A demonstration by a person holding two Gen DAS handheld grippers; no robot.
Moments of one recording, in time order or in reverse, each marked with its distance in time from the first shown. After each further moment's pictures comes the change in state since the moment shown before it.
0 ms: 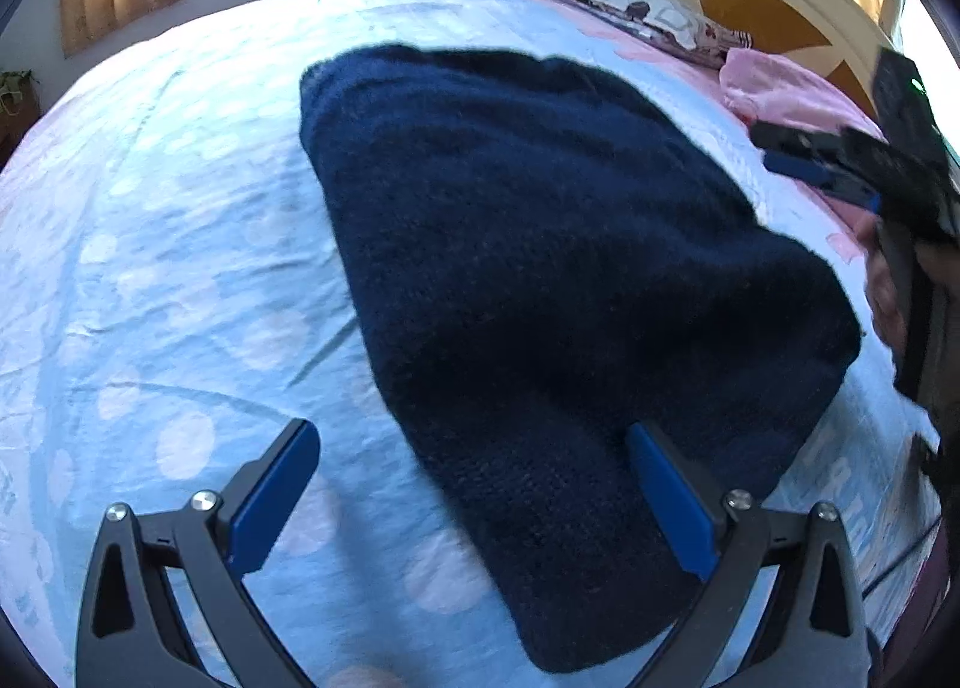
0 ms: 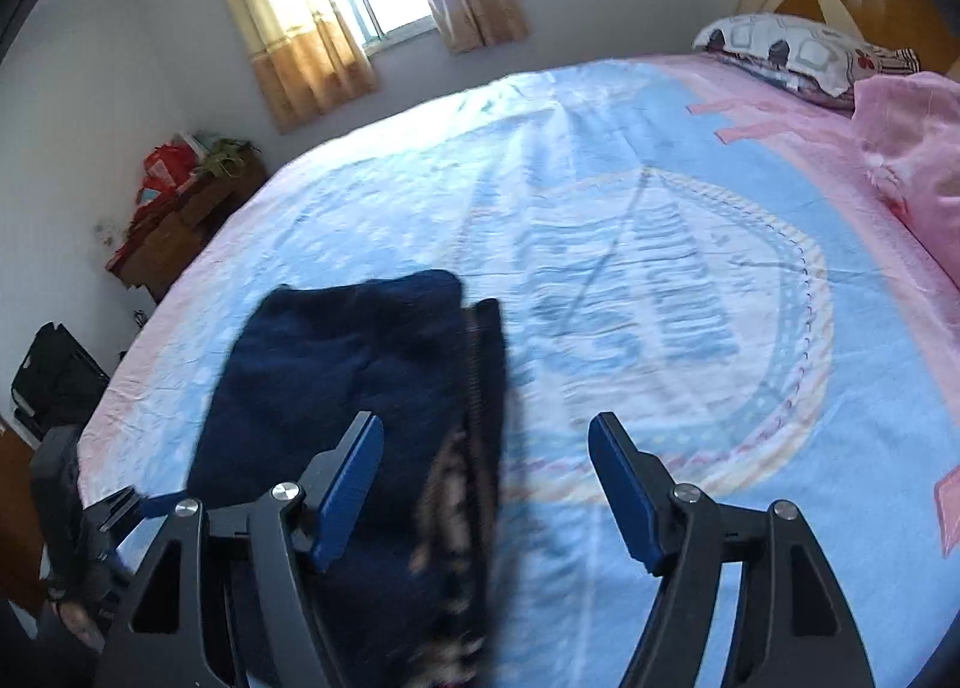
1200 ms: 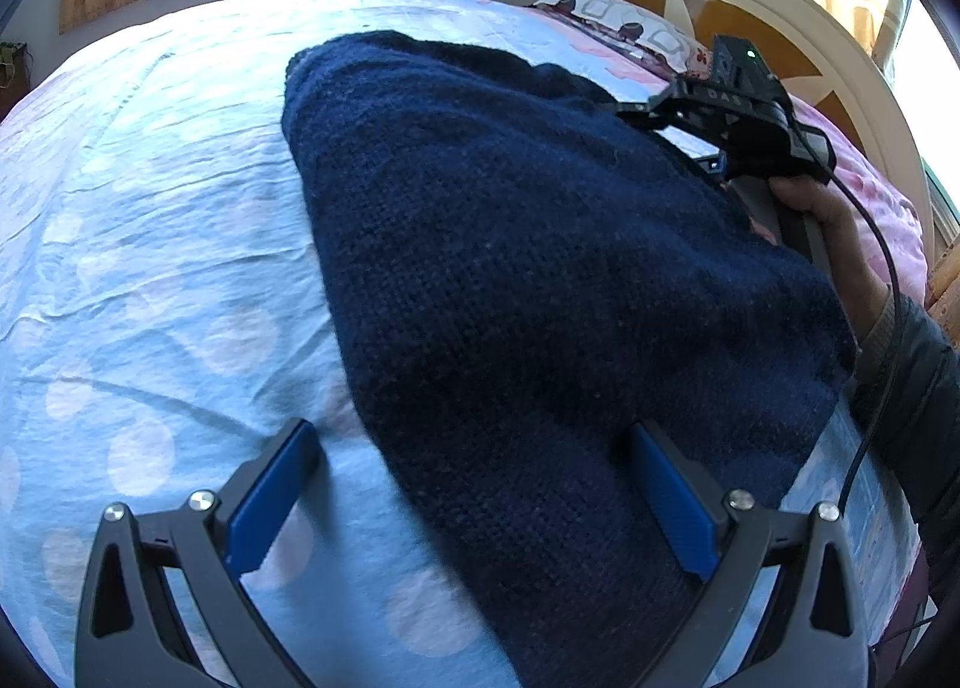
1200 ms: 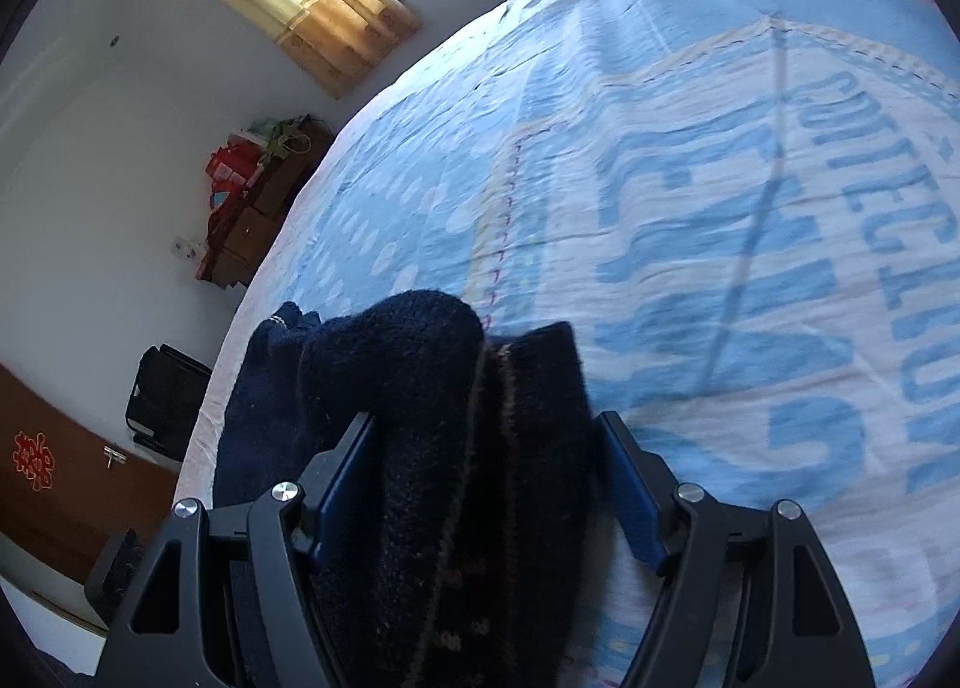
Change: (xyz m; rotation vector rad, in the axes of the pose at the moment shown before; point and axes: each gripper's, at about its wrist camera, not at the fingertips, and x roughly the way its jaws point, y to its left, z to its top) left arm 0.012 0.007 -0.004 -0.035 -0.049 -0.074; right arm 0.135 -0.020 0.040 0.157 0.200 0.349
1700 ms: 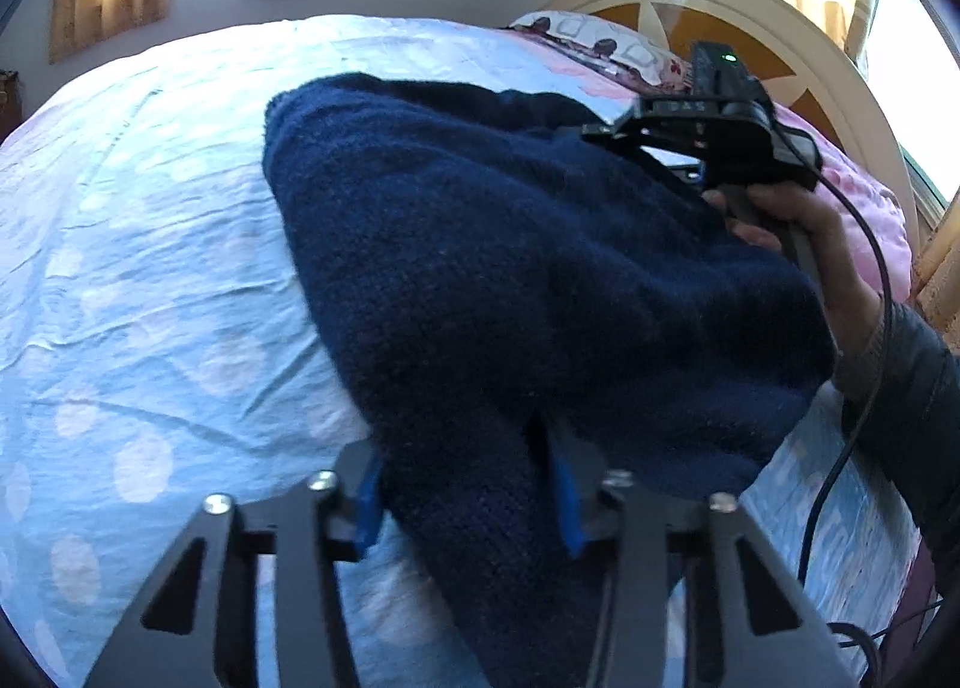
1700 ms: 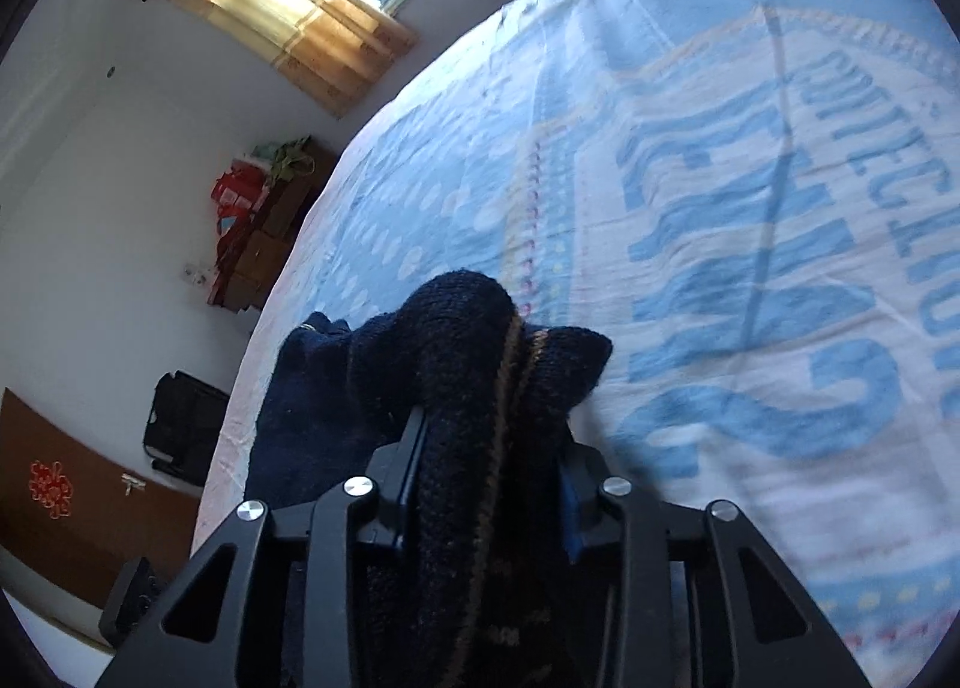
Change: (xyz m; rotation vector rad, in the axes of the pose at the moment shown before) left arm -0.015 -0.009 -0.004 0.045 -0.068 -0.015; right arm -0.010 0.018 -0.016 0.050 -0.052 0.026
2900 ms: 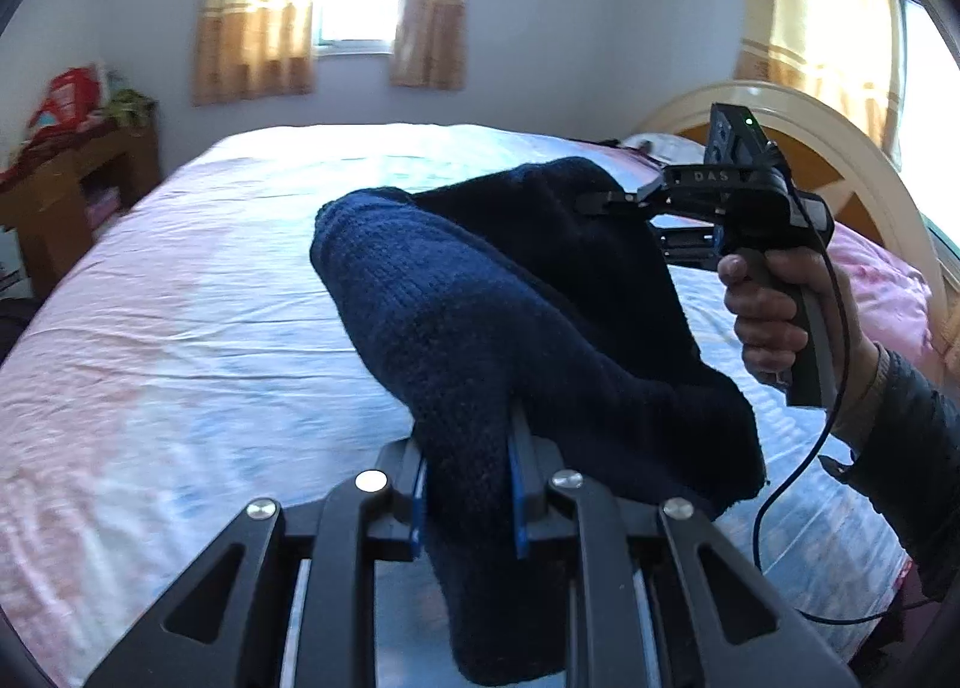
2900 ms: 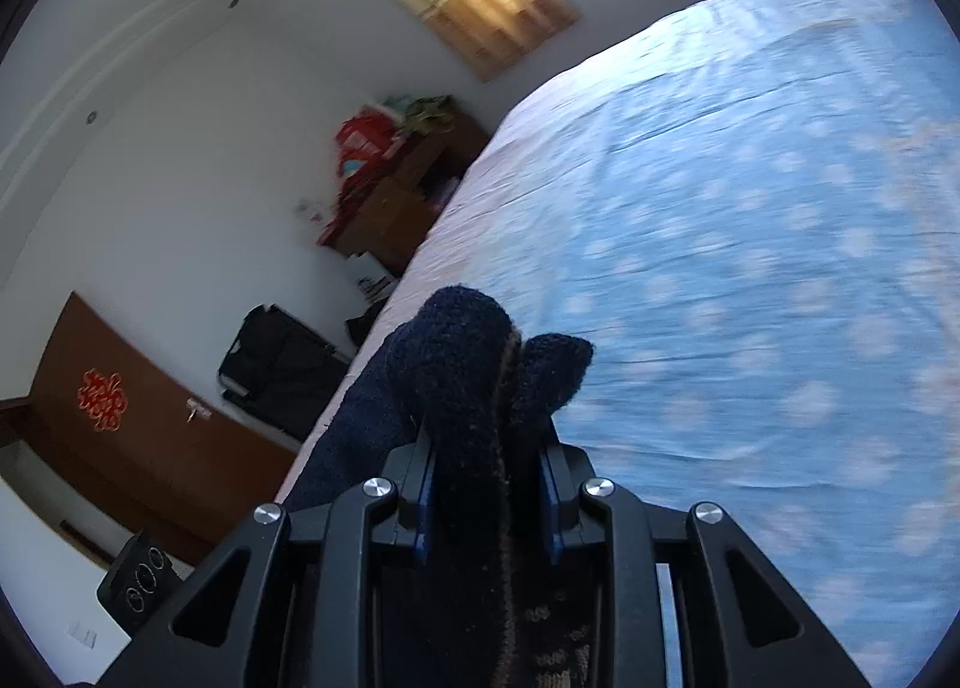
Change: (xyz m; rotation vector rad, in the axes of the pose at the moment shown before) left arm -0.217 0.101 -0.068 -0.098 -0.257 0.249; right arm 0.051 0.245 -0.066 -0.183 0.057 0.245
